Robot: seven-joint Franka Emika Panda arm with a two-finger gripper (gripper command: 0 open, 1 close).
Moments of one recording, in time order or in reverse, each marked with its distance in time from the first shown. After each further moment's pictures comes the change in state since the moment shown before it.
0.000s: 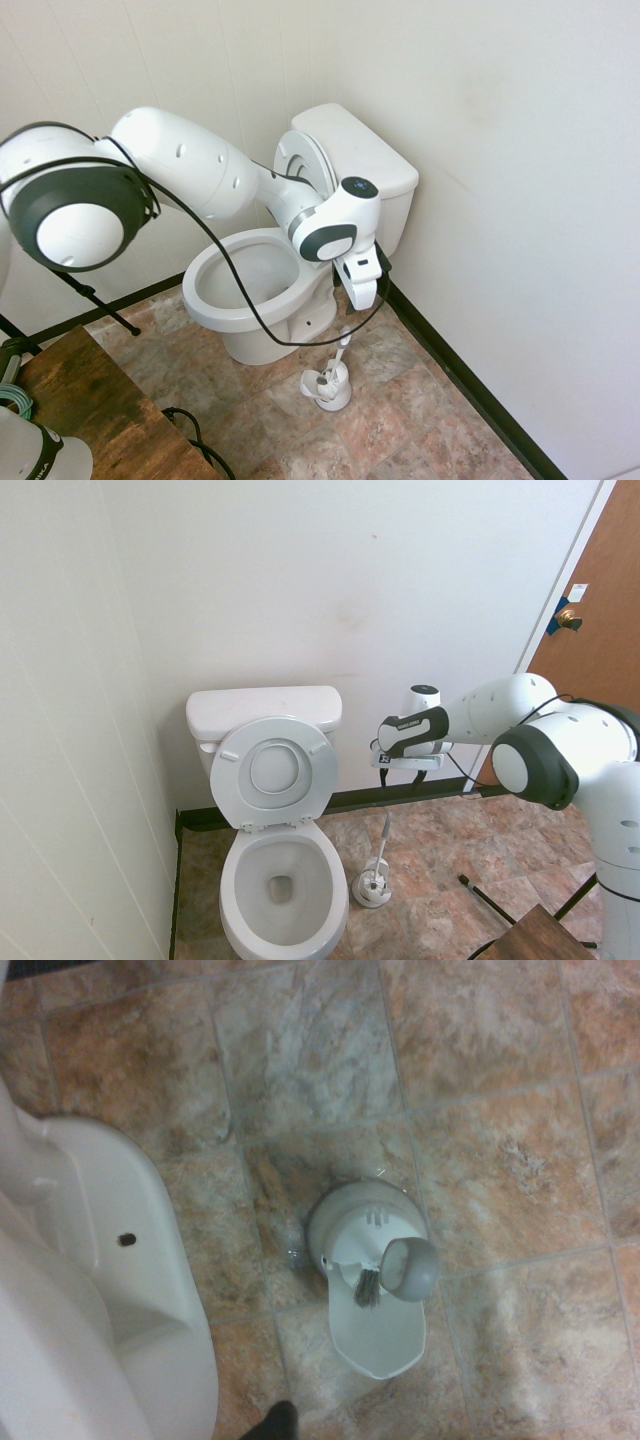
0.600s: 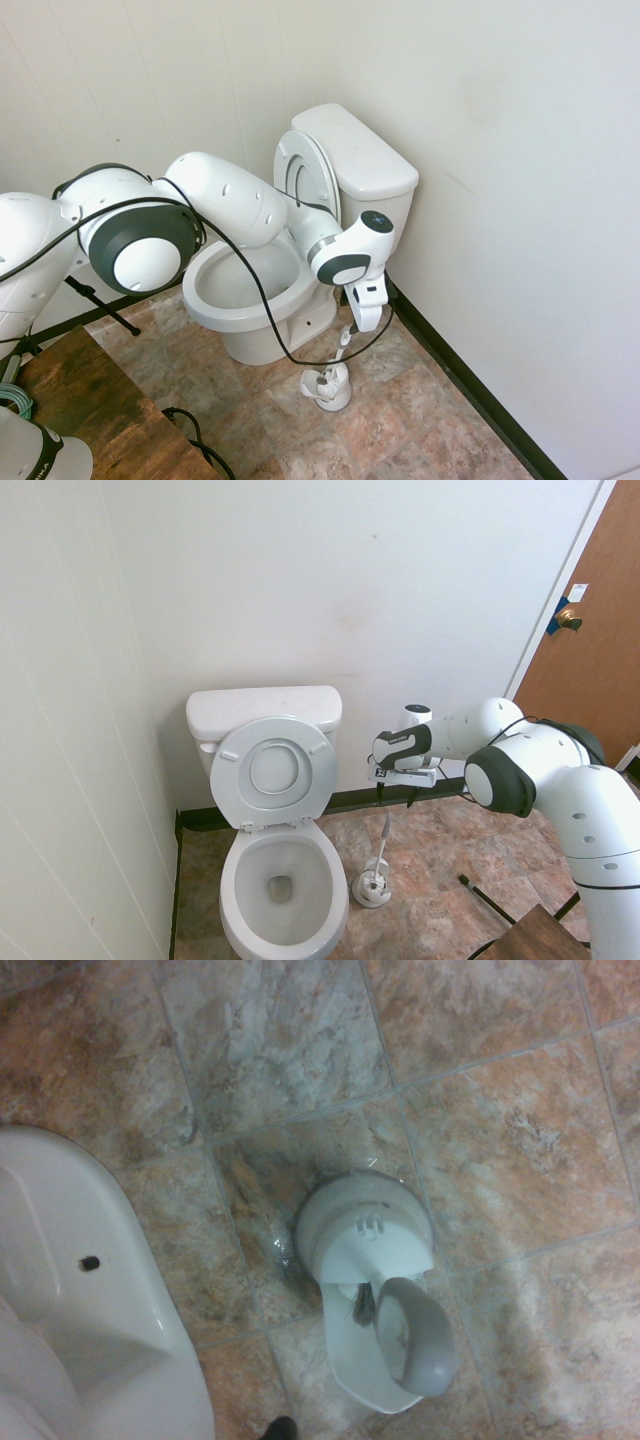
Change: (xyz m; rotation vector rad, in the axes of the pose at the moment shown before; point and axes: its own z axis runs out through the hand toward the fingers) arm 0.019 -0.014 0.074 -0.036 -0.050 0.084
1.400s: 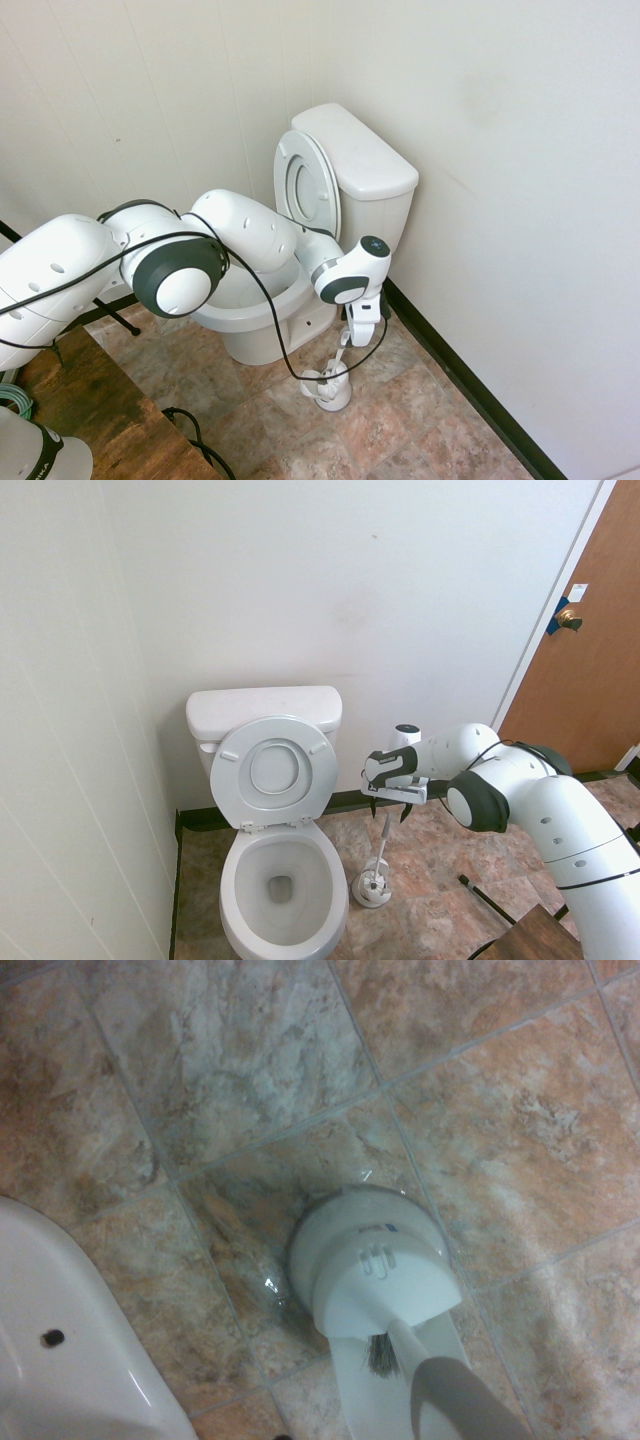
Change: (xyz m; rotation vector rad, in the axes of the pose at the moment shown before) arm 0.005 -0.014 0.078 -0.028 0.005 0.117
